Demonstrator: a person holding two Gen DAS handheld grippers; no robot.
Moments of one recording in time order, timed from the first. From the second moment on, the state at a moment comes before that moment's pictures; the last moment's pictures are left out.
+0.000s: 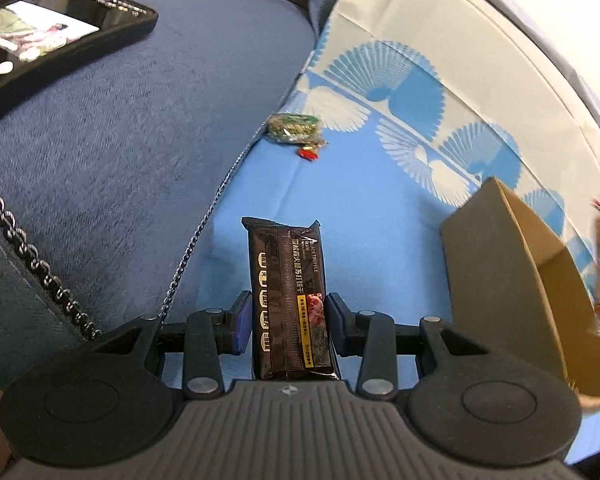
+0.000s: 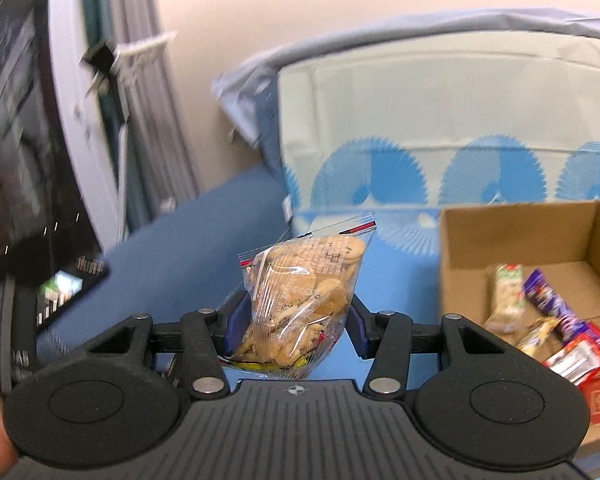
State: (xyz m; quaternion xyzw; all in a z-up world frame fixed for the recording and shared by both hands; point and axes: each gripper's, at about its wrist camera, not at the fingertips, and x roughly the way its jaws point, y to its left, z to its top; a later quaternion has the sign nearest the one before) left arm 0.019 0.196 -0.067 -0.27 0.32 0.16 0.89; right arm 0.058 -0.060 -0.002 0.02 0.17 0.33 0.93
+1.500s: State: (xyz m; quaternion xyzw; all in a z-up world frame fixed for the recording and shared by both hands) left arm 0.106 0.125 -0.017 -0.24 0.27 0.15 0.92; right arm 0.114 -0.111 0.001 0.08 0.20 0.14 0.97
